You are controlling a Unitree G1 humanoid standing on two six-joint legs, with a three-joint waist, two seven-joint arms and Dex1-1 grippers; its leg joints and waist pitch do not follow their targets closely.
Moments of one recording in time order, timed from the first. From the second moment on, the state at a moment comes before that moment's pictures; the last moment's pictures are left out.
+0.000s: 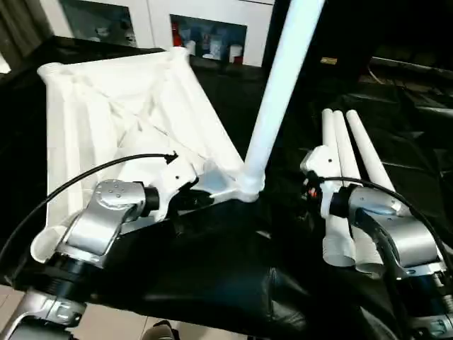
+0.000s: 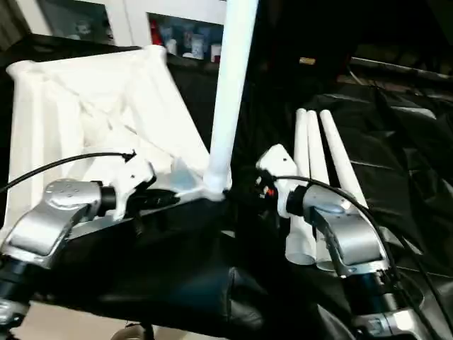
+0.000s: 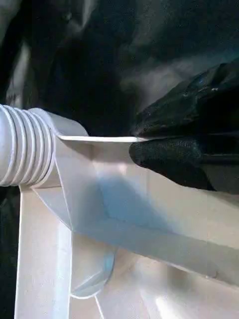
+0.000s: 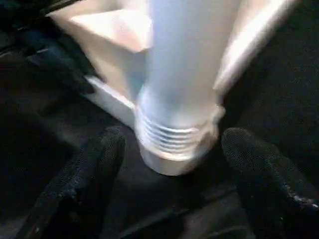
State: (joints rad) left arm -0.45 0.48 -0.21 0.17 -0.06 0.36 -1.05; right arm -0.37 -0.44 0.14 0.04 0.20 0.40 0.92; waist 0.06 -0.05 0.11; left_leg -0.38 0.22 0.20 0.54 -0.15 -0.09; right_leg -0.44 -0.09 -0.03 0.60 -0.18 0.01
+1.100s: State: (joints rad) left arm -0.40 0.54 -0.23 0.11 -0.08 0.34 -1.13; right arm -0.42 -0.33 0.21 0.29 0.15 0.14 0.93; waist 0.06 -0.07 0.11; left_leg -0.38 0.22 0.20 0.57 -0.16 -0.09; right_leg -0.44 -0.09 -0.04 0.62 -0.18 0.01
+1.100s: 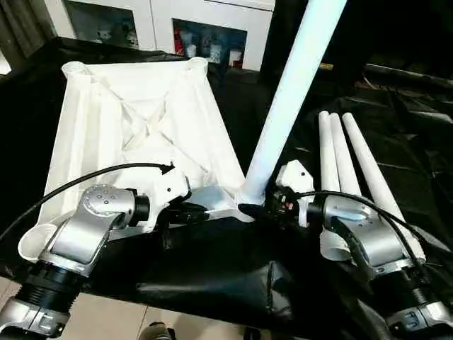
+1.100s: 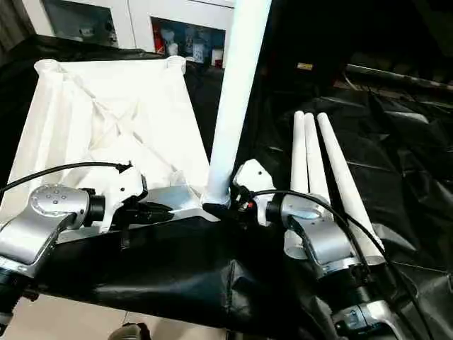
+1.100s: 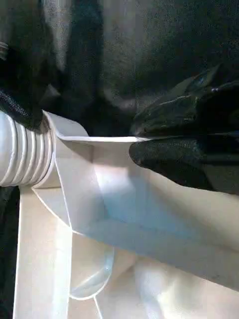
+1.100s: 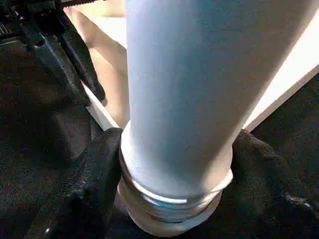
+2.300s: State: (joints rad) left arm -0.53 0.19 -0.25 0.30 0.08 0.48 -0.61; right arm -0.62 0.03 0.02 0.74 0.10 0.07 0.16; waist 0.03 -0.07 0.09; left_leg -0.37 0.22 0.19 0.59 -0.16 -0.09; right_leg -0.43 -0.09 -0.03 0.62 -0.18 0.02
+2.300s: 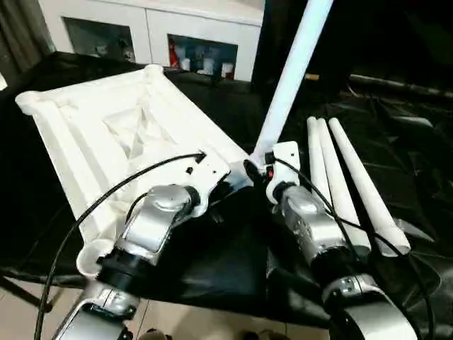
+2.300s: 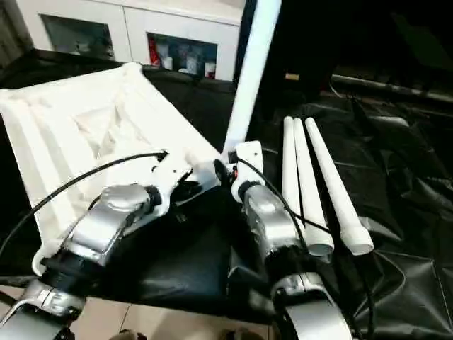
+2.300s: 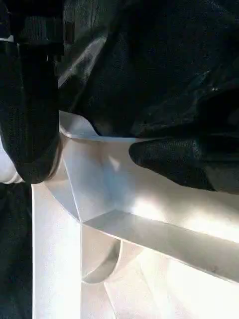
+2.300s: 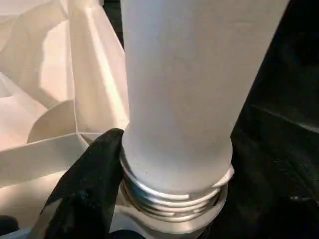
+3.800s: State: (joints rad) left arm -0.40 0.51 -0.23 0.15 -0.09 0.33 -1.12; right arm -0.46 -0.31 0.22 0.40 0.15 0.11 0.94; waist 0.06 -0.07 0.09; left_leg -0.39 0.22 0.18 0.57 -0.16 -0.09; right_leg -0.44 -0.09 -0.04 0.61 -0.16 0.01
